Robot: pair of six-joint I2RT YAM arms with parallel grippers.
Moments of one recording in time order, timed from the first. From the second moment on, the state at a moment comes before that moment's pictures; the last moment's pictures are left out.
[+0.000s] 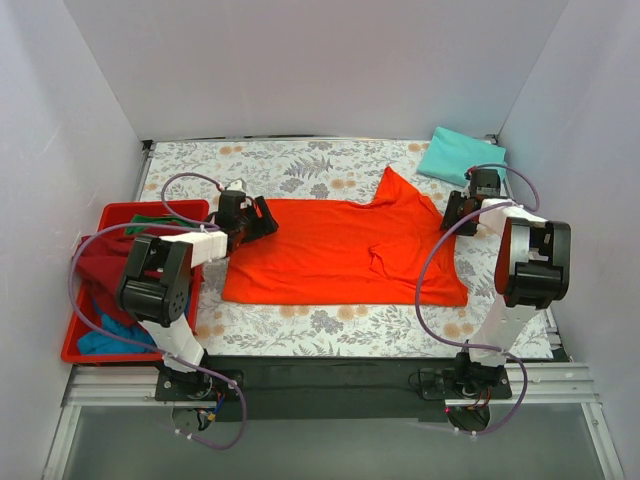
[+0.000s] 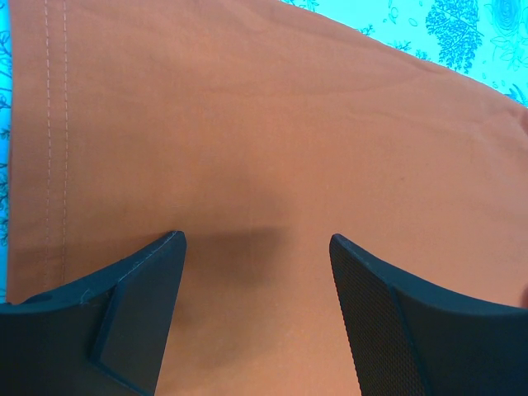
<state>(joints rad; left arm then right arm) -0.24 1.75 0.87 0.19 0.06 -0.54 -0.09 1.83 1.13 -0.31 -0.11 0.20</state>
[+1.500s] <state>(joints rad) -0.15 1.73 1.09 -0.01 0.01 -0.48 0.11 2.45 2.03 -0.30 -0.41 0.28</state>
